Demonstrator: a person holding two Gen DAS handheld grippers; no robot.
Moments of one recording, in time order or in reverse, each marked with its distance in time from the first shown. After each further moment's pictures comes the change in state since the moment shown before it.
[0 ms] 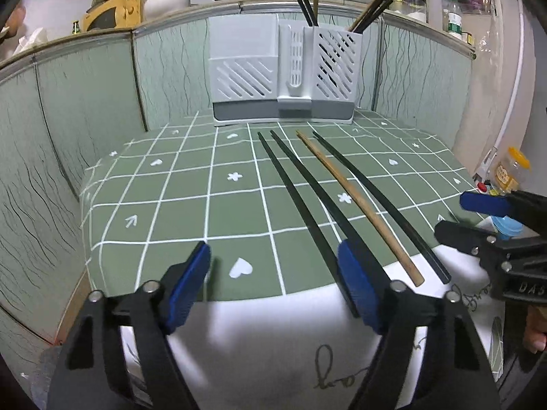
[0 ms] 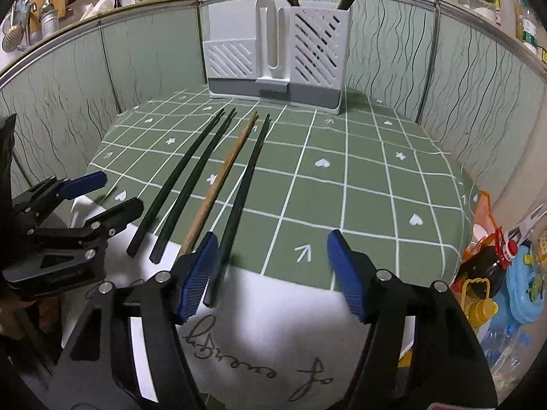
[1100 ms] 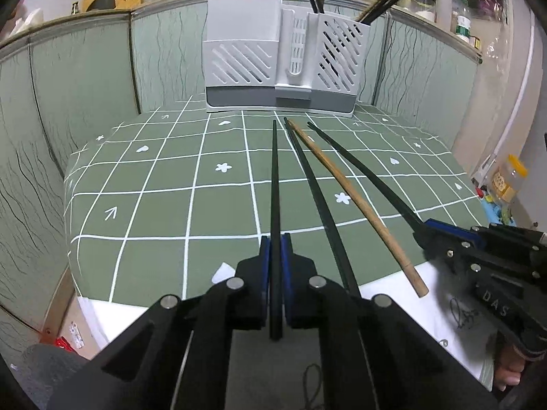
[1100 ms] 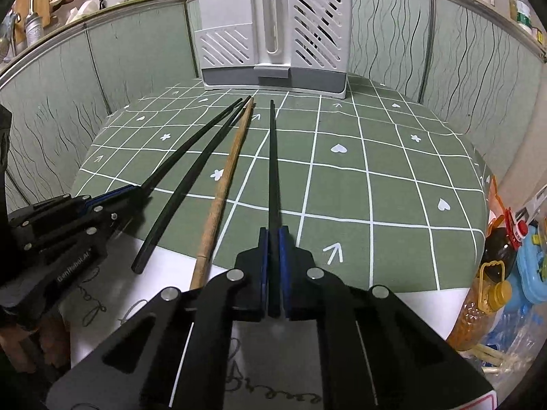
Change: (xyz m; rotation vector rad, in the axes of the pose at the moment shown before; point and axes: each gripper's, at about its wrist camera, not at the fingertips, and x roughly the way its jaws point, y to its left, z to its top) left arm 0.017 0.000 0.006 -0.056 0.045 -0.029; right arm 0.024 0.011 -0.002 0.068 0.023 -0.013
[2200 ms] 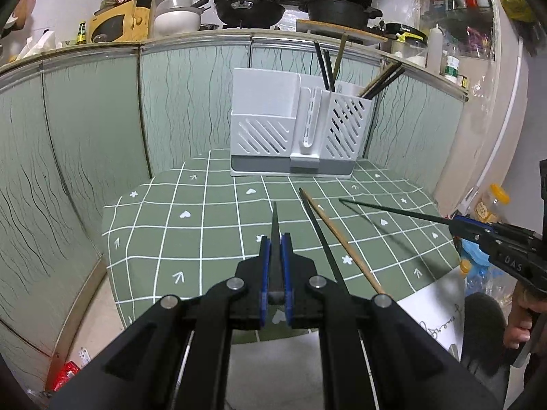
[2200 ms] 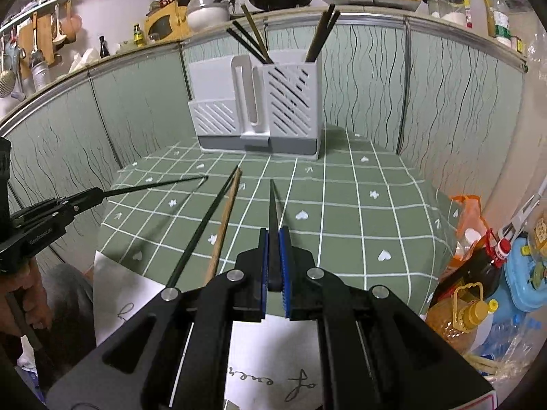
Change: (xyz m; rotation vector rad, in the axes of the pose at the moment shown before) left arm -0.071 0.043 0.047 -0.006 -0.131 -0.051; right arm -0.073 -0.027 0.036 0.044 -0.152 0.013
